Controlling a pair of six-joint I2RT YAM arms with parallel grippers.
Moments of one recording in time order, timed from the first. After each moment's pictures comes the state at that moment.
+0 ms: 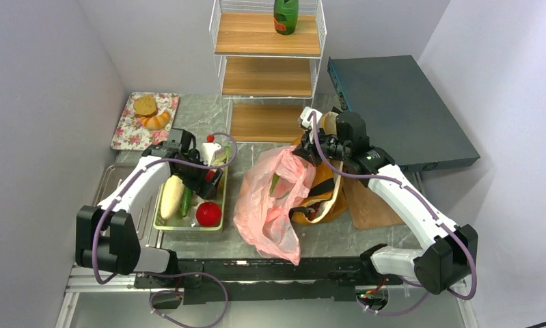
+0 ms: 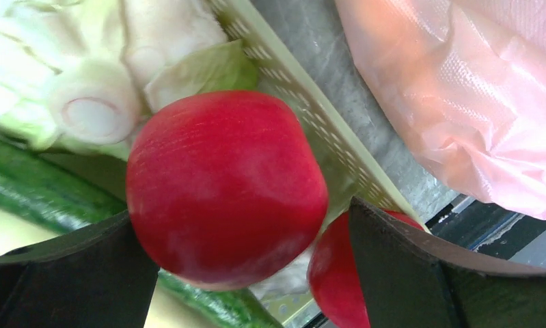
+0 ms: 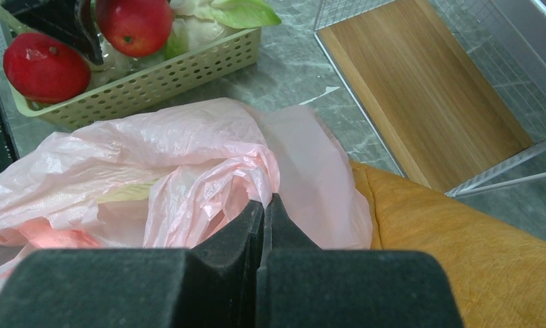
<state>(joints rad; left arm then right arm) -0.17 1.36 1.00 -0.83 0.42 0.43 0.45 1.22 1.08 -0.32 -0.56 -0.32</state>
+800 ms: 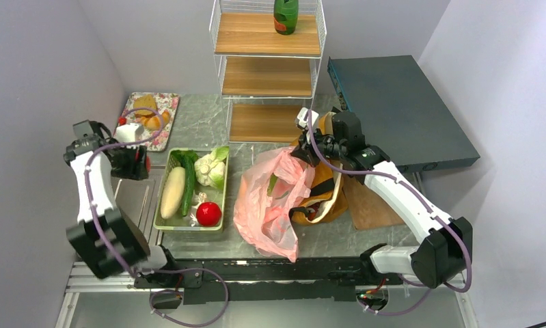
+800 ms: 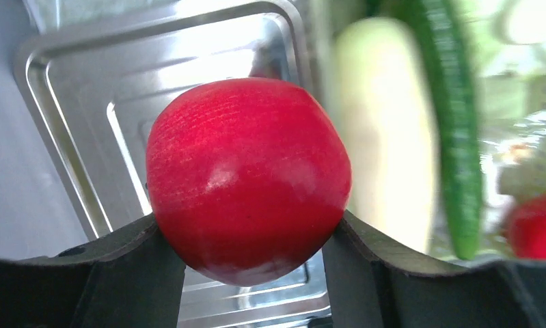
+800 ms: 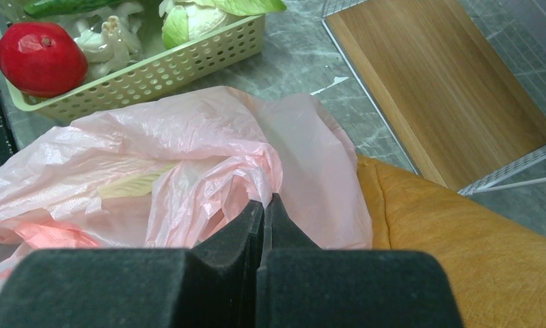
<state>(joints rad) 0.44 1.29 1.20 -0.98 0.38 0.60 0.45 1.27 1.08 -0.31 -0.57 -0.31</state>
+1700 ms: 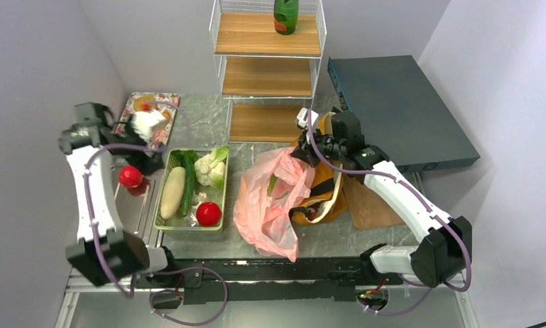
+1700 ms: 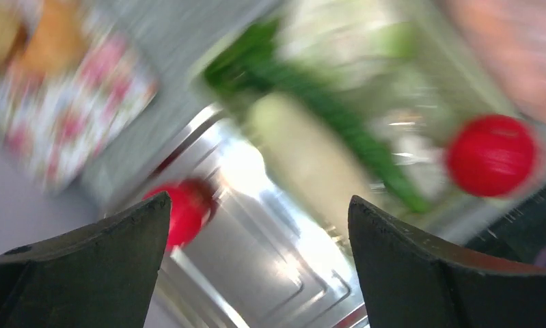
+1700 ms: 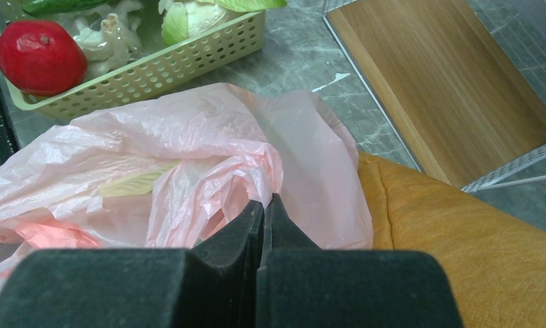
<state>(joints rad) 0.47 1.39 1.49 -1.19 0.56 0.93 0.45 1.27 1.08 -0.32 -0.57 -0.31</state>
